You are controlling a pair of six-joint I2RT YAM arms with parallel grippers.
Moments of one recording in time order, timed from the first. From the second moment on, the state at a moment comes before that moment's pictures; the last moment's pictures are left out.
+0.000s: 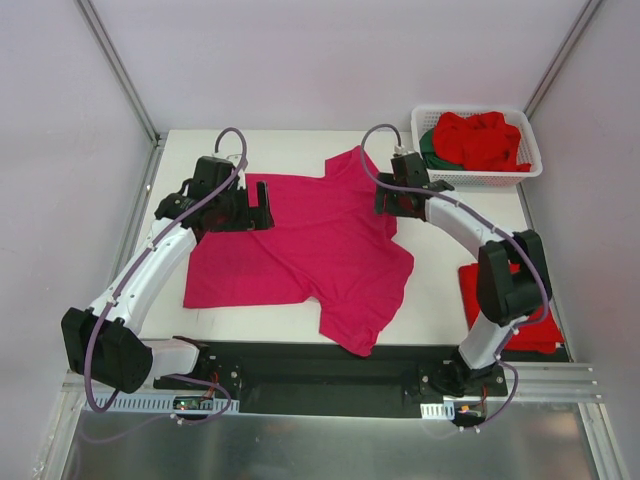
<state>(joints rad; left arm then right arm) -0.32 1.27 1.18 -0.76 0.12 -0.35 0.40 1.72 1.26 -0.43 0.13 0.38</state>
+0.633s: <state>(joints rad) -0.32 1.27 1.15 -0.76 0.12 -0.33 0.39 1.92 1.44 -0.50 0.32 0.30</state>
